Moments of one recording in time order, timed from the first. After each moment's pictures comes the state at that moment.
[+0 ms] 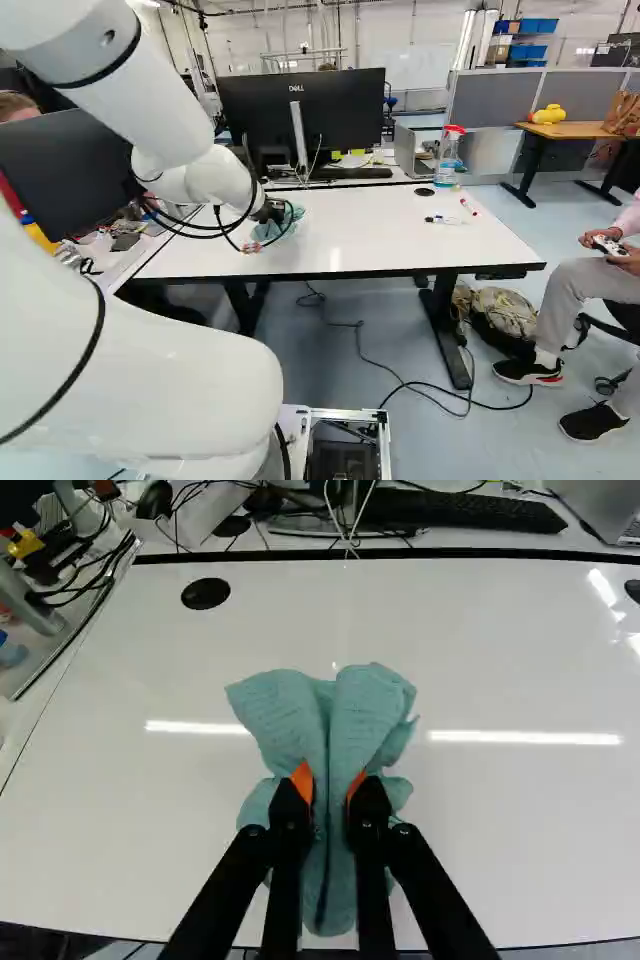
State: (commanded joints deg) arm 5.4 16.7 -26.3 2.3 3.9 0.0
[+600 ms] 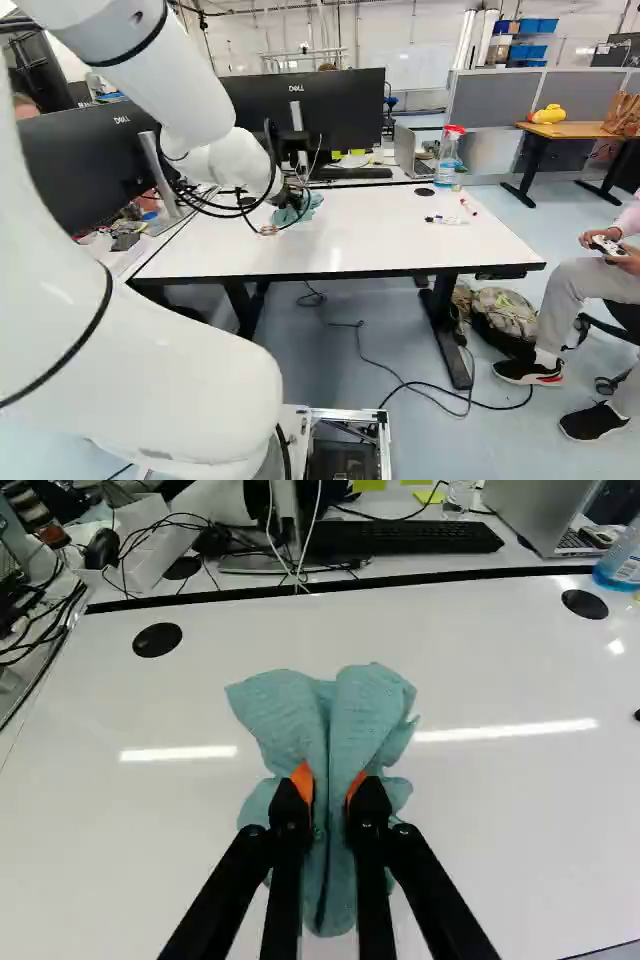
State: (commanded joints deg) arm -0.6 11.1 -32.8 2.3 3.9 0.0
